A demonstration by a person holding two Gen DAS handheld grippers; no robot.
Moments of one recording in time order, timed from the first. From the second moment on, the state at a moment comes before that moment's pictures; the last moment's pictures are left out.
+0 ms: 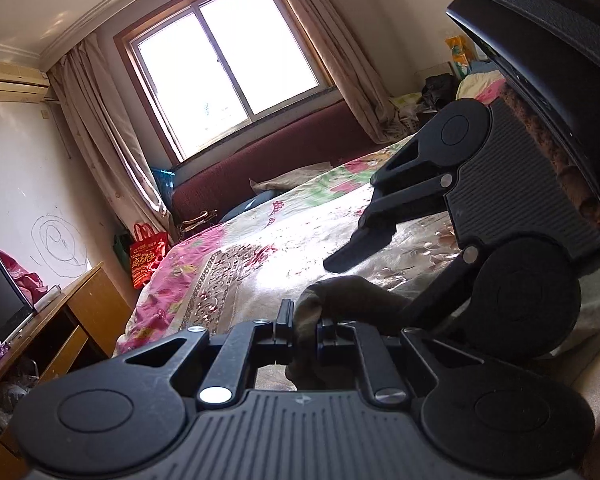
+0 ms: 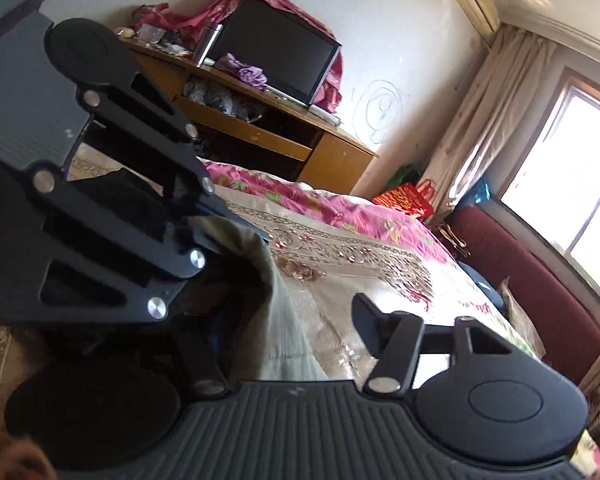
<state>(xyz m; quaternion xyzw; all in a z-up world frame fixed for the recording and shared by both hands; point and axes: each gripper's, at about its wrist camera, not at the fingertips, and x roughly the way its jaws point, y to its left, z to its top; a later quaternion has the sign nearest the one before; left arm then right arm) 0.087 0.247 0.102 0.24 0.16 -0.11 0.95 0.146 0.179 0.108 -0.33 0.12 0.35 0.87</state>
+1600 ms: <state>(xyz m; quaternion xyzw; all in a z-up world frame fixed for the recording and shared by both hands) 0.088 0.319 0.062 0.05 0.25 0.08 0.96 0.173 0.168 0.070 0.05 0.35 0.36 0.86</state>
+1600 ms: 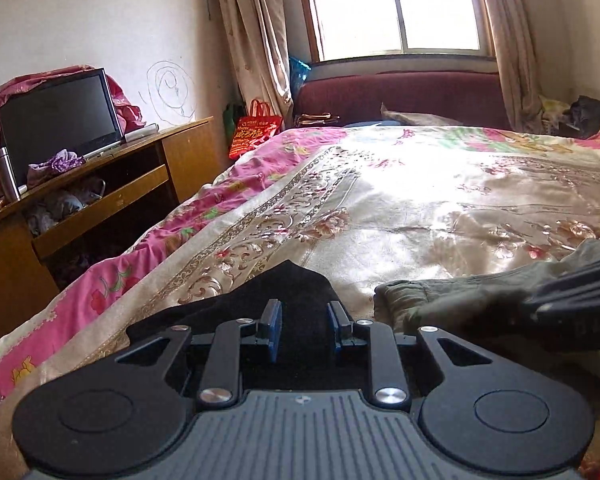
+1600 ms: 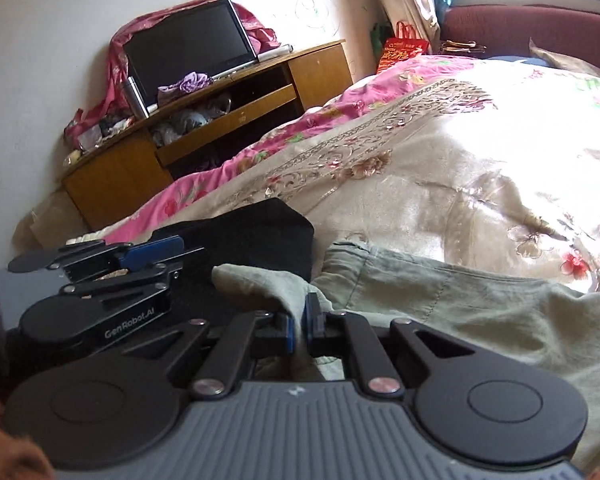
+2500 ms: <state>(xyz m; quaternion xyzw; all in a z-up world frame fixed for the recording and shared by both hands) 0.069 0.288 0.061 0.09 0.26 0.00 0.96 0.158 0.204 0.013 -0.10 0.36 0.37 0.85</state>
